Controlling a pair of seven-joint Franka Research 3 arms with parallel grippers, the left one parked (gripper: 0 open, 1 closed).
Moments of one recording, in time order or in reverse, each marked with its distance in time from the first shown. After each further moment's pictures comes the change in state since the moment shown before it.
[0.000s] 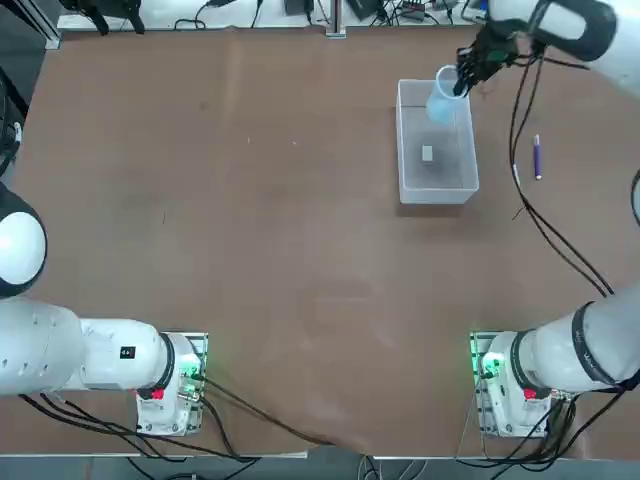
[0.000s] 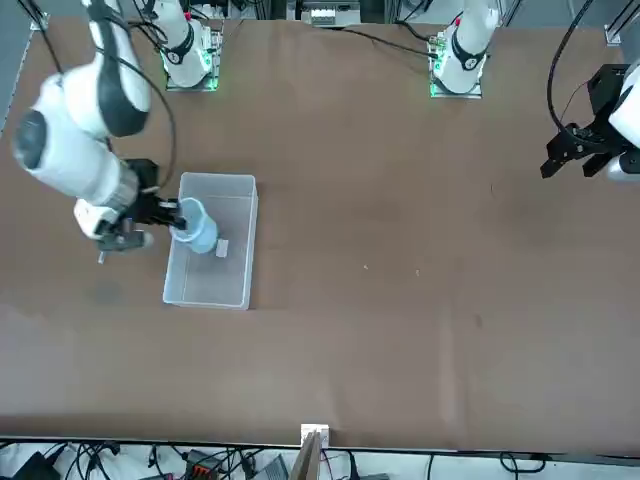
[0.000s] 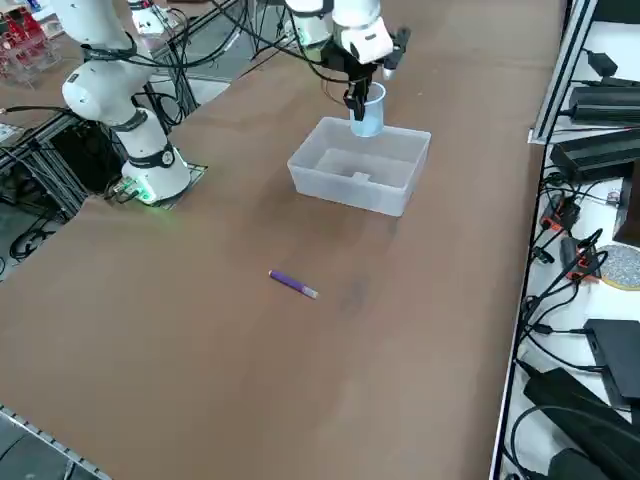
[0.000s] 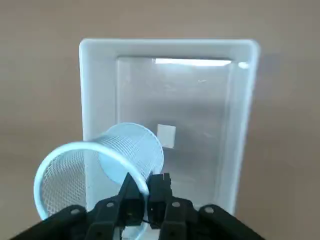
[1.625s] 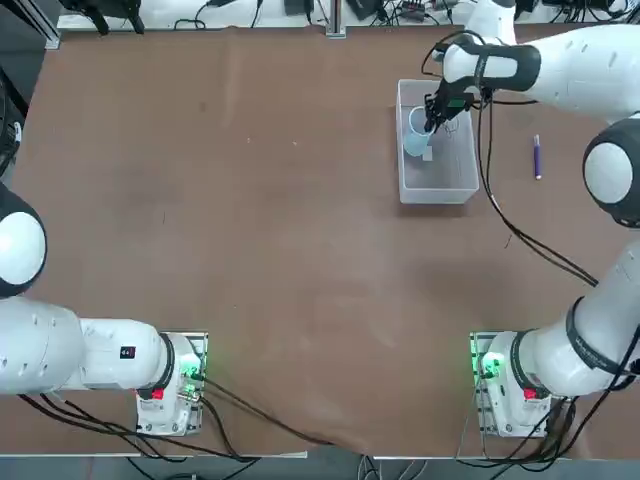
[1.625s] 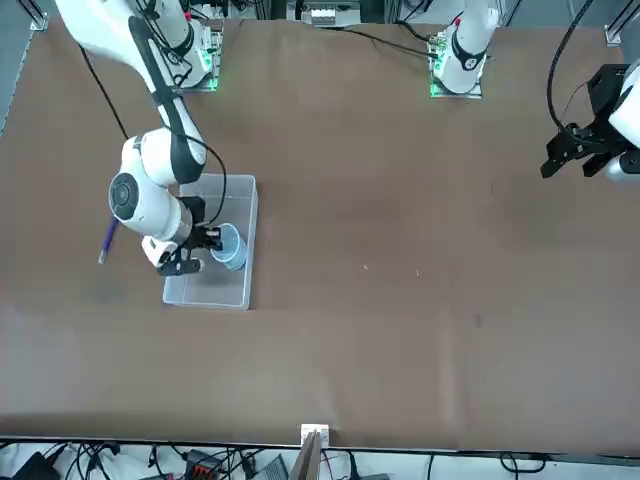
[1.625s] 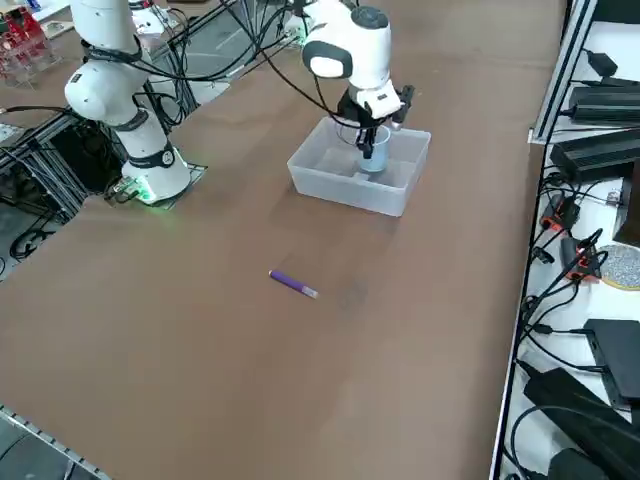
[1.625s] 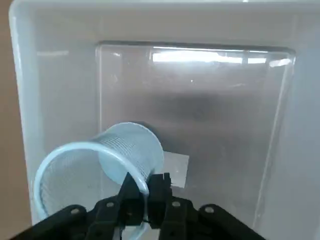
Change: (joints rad) arm 0.068 0.213 -0.002 -0.050 0.000 0.265 0.000
